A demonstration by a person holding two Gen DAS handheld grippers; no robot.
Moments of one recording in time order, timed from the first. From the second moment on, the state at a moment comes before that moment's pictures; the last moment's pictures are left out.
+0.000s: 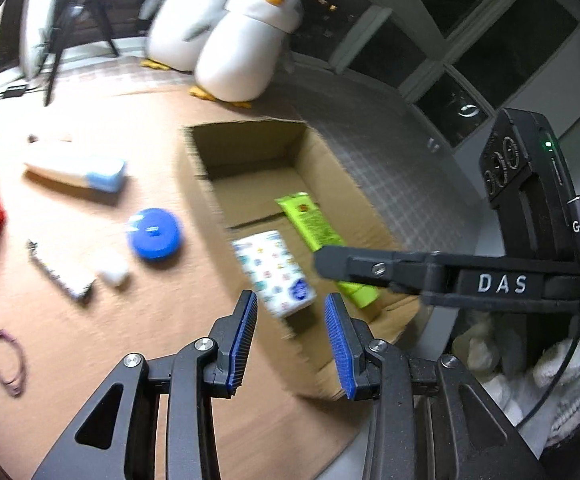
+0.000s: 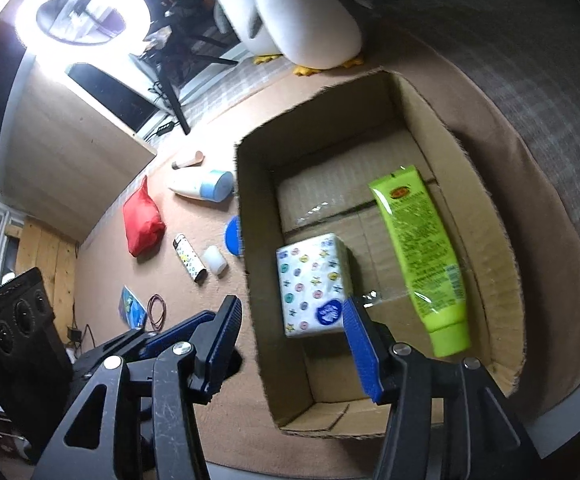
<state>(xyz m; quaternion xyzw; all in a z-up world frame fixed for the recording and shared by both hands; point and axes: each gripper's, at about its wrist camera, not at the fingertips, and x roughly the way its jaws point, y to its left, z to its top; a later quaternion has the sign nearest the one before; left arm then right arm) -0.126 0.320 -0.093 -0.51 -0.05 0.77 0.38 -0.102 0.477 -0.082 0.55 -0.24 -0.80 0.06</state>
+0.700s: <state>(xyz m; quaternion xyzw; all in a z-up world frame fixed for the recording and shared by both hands) -0.126 0.071 -0.132 -0.54 -0.09 0.82 0.19 -0.138 0.324 -0.079 0.52 -0.09 -0.84 0.14</state>
